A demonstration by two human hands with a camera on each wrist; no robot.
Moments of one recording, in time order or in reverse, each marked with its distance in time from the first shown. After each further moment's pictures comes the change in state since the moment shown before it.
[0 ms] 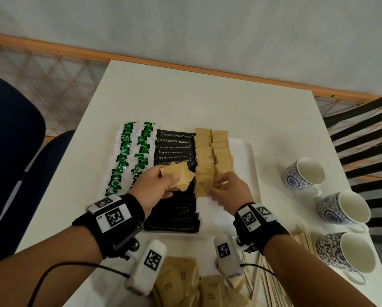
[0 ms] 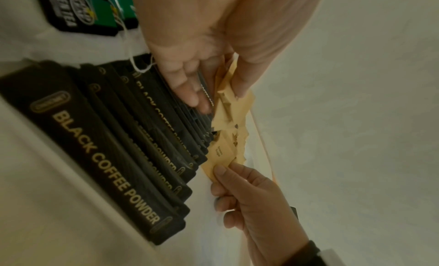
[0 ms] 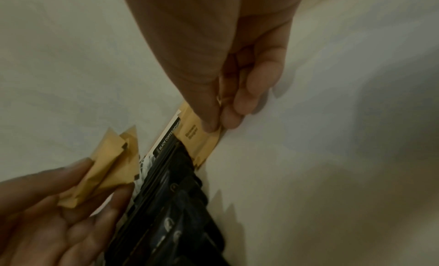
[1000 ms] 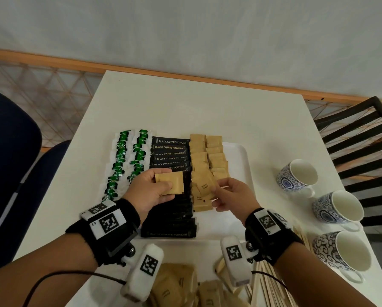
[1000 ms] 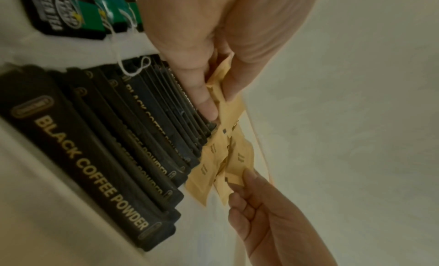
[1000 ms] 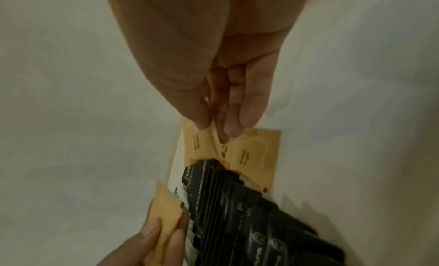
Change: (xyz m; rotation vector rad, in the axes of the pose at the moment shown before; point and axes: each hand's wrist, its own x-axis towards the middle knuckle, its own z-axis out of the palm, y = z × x) left_hand -0.002 0.007 0.001 -0.159 -0.005 -0.010; right_hand -0.016 -0.006 -0.018 0.436 -0.111 0.028
